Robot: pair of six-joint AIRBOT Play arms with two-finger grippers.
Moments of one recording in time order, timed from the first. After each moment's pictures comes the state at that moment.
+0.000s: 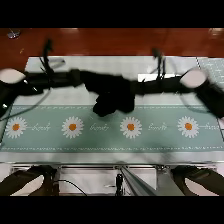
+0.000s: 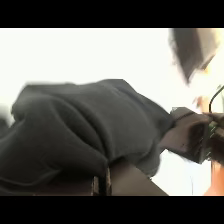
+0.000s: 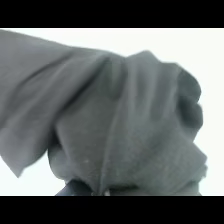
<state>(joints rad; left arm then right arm) -0.14 -1.13 1.10 0.35 -0.92 -1.08 0.28 -1.18 1.23 -0.78 0.95 1.44</state>
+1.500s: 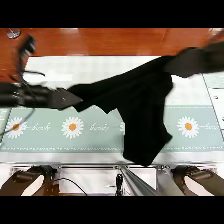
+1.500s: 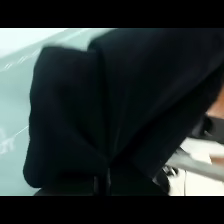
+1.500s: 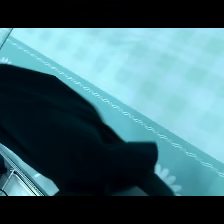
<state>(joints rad) -0.13 -0.85 0.93 0.62 -1.27 -1.26 0.17 -1.09 1.56 -0.92 1.45 1.43</state>
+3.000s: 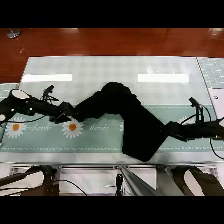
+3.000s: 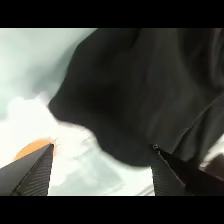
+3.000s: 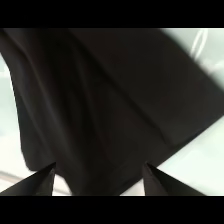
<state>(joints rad) 0.12 -1.37 0.77 0.74 -1.22 -1.25 -0.25 -0.74 0.47 -0.97 1.34 1.38</state>
